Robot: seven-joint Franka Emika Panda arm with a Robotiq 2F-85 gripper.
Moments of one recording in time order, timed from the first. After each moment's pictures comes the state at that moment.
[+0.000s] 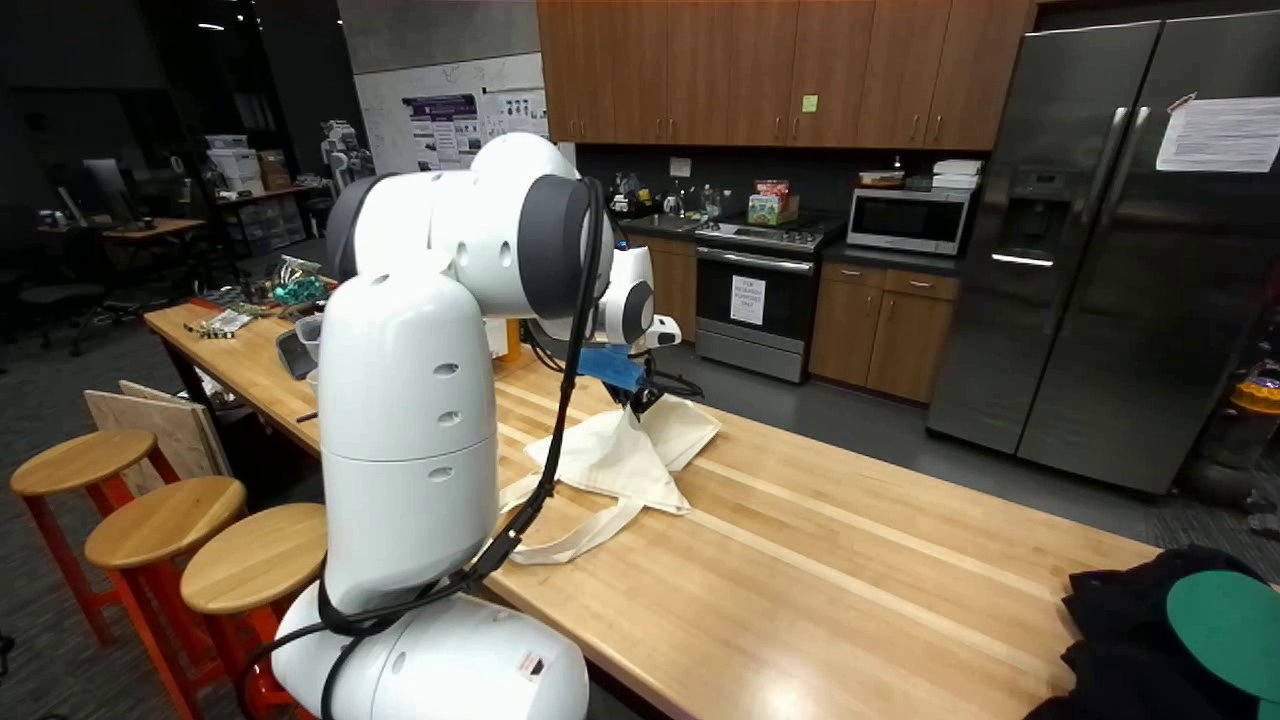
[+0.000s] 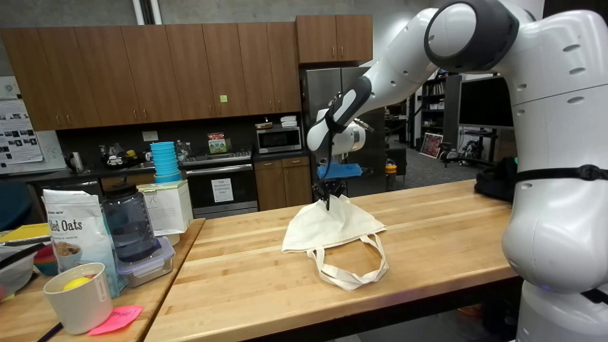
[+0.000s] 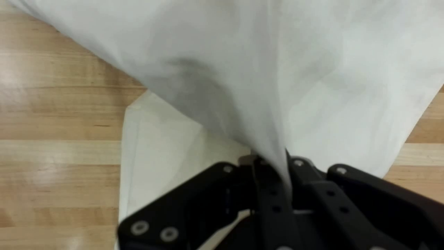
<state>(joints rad) 0.20 0.21 0.11 -2.03 -0.01 2.35 0.37</state>
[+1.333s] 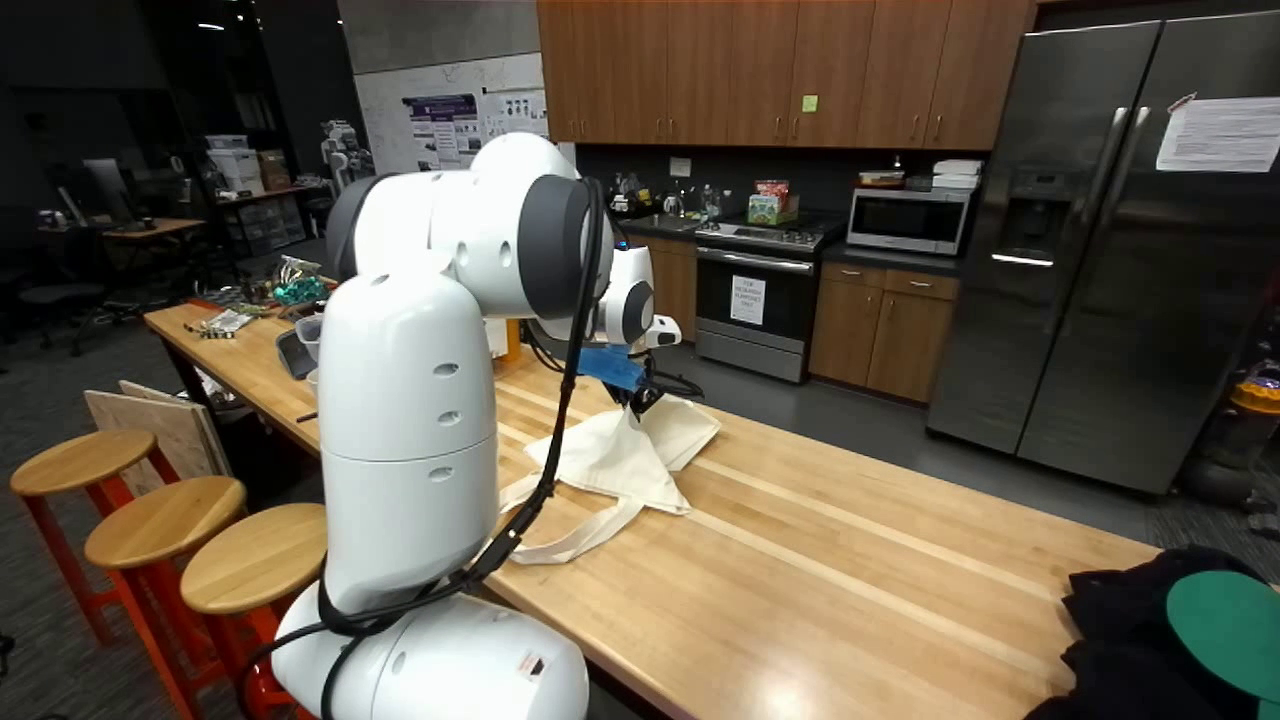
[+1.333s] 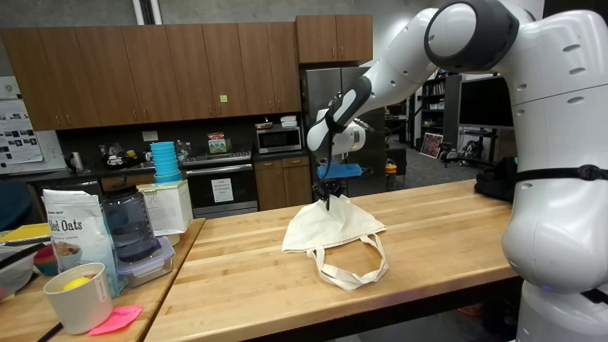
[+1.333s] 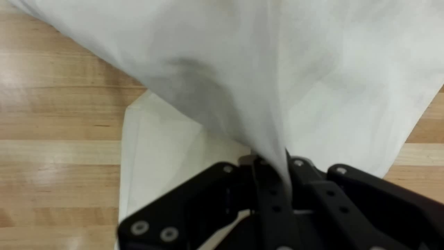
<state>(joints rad) 0.20 0.21 0.11 -2.03 -0.01 2.35 0.37</state>
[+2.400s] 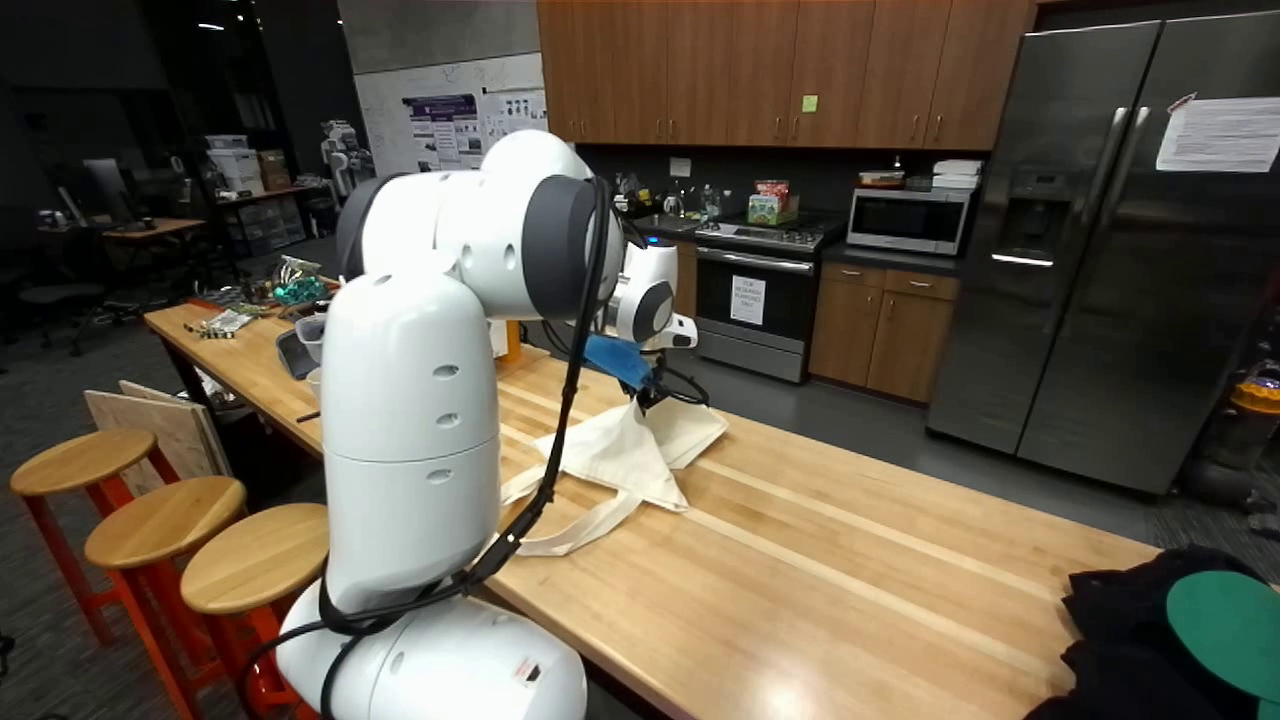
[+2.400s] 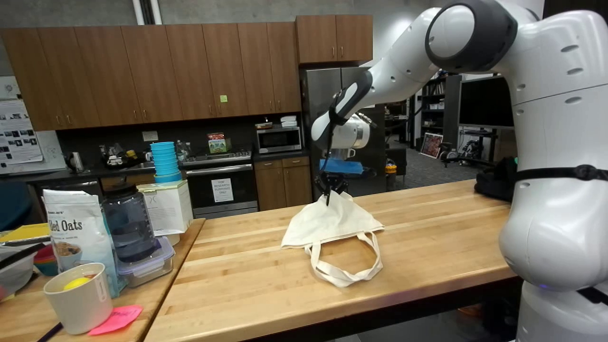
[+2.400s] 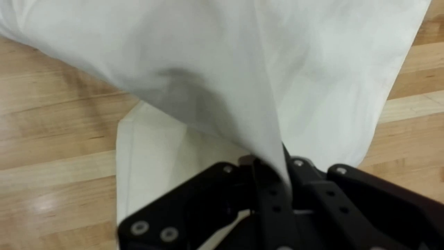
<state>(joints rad) 0.16 0.21 0.11 -2.01 0.16 2.35 0.36</state>
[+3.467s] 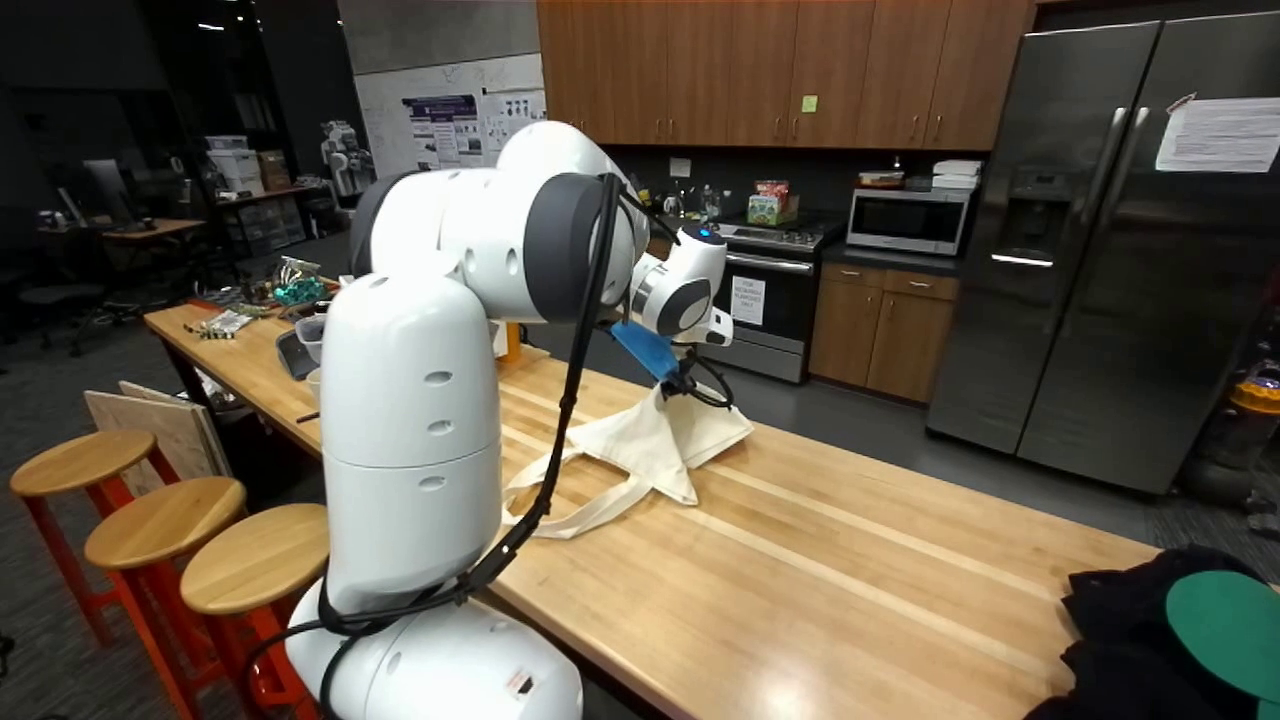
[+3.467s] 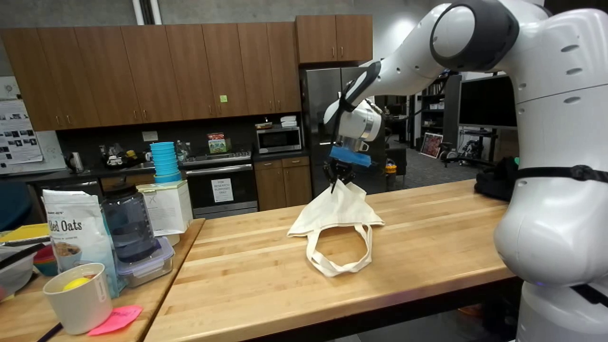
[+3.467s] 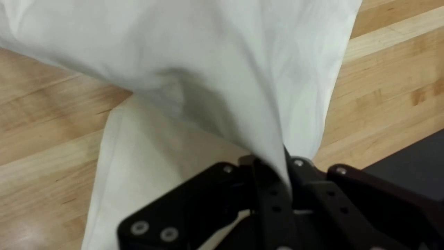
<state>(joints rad) 0.07 0.19 0.10 -1.98 0.38 2.35 0.27</state>
